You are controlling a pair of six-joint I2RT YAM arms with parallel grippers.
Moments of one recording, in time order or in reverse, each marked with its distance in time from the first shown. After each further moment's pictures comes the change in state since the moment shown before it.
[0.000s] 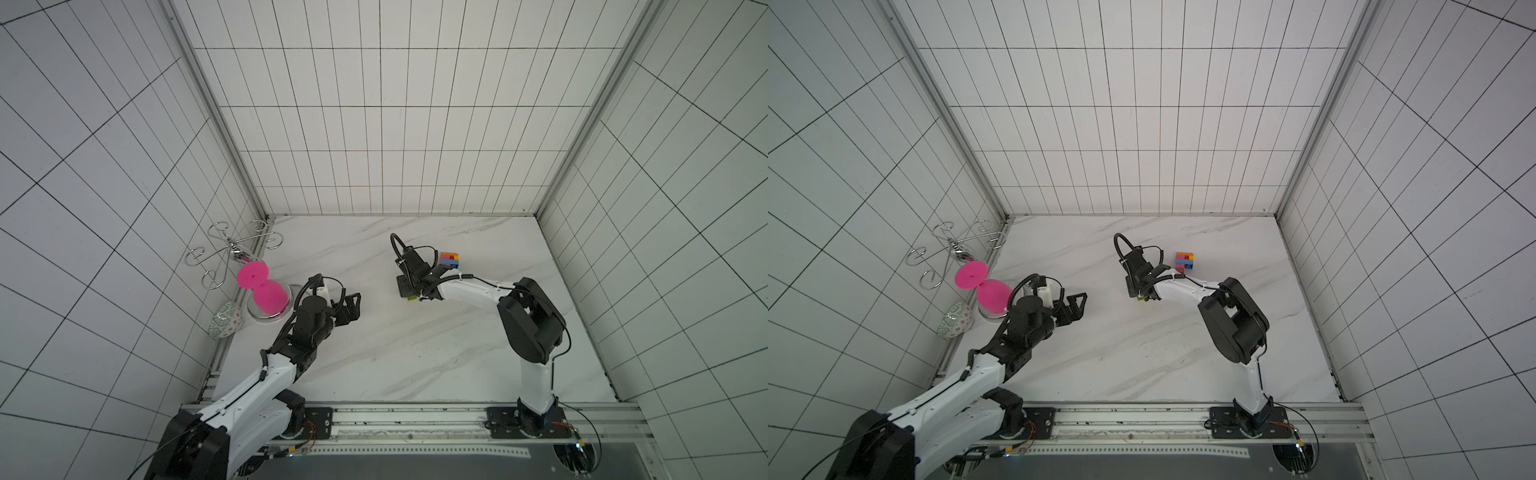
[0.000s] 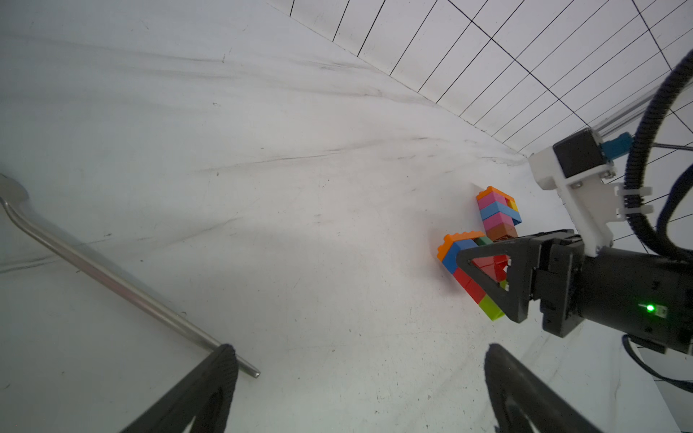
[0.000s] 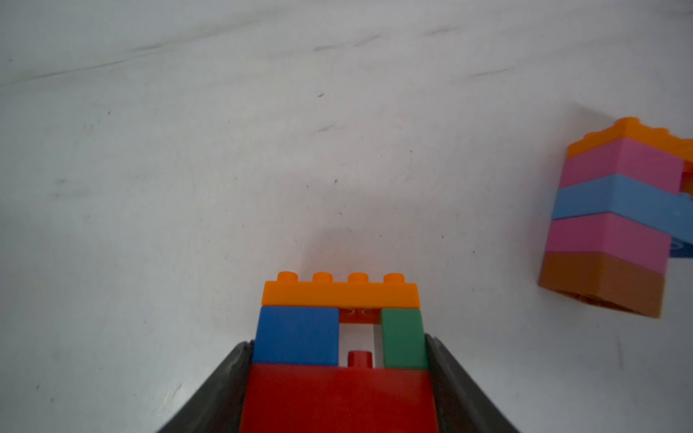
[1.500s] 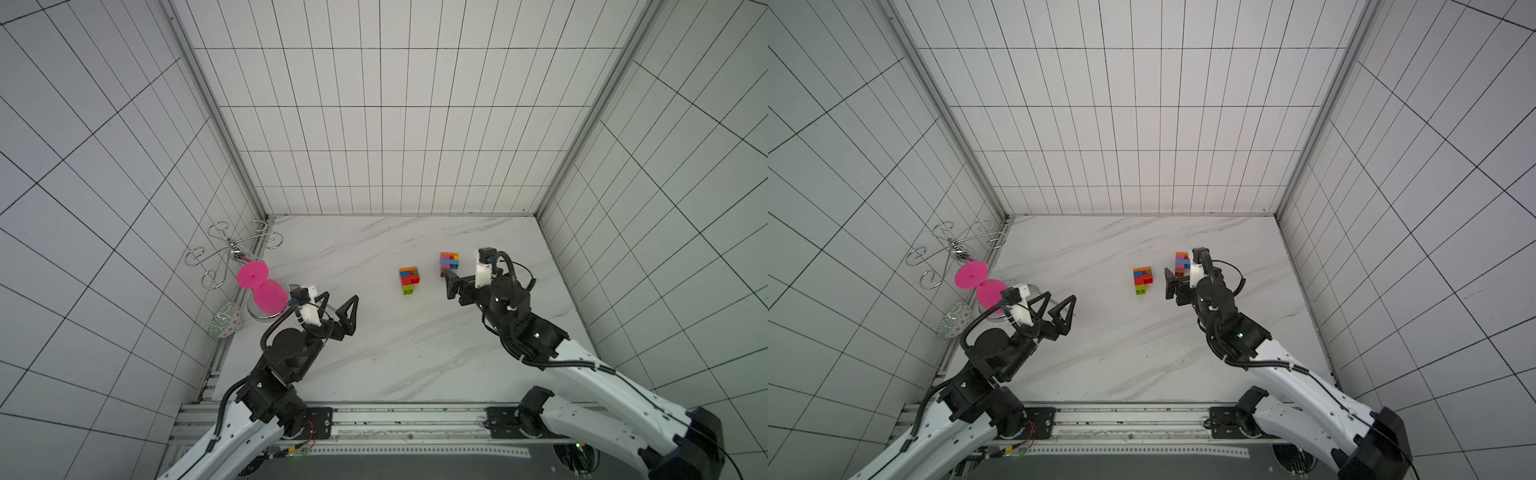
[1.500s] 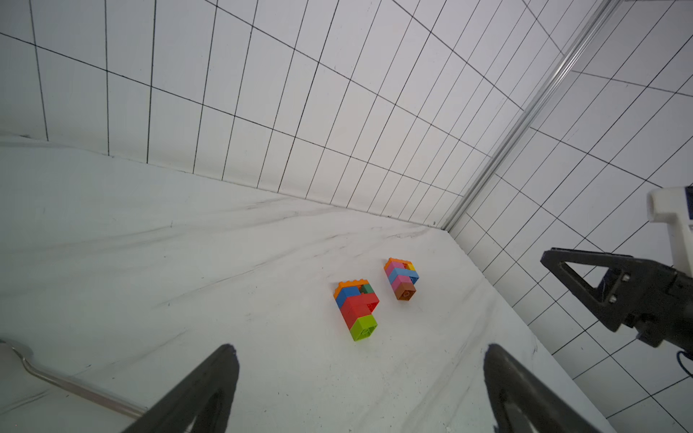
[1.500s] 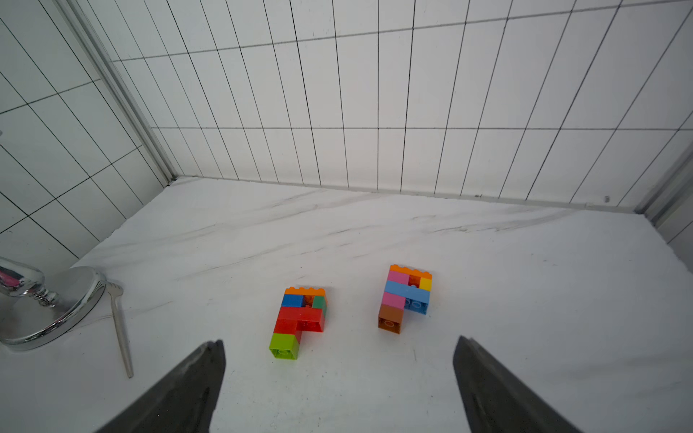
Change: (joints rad) left arm -0.291 -0.605 0.024 -0.216 -0.275 0.130; right arm -0.040 -1.130 -0.685 0.299 0.086 -0.209
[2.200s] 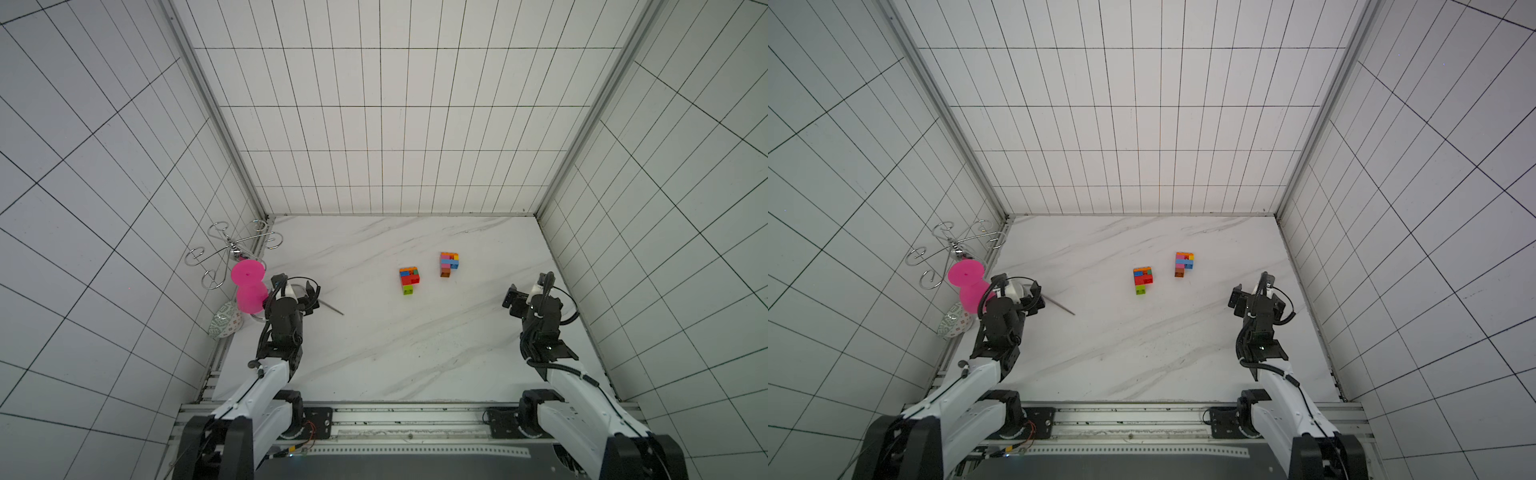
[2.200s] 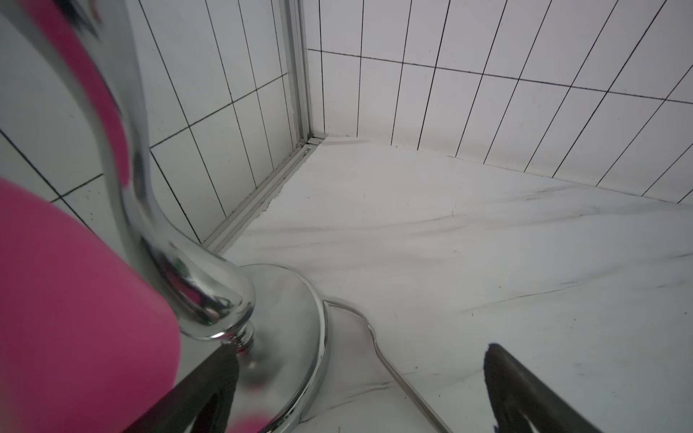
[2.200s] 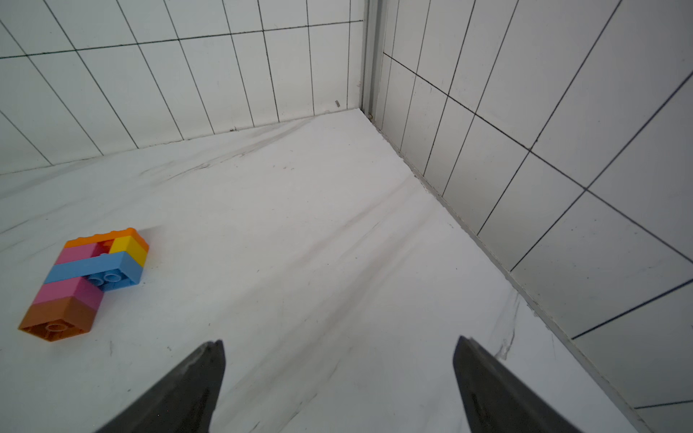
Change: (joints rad) left arm 0.636 0.723 -0.122 0.573 0.005 0.319; right arm -0.673 0.097 -0.395 0.340 -0.041 -0.031
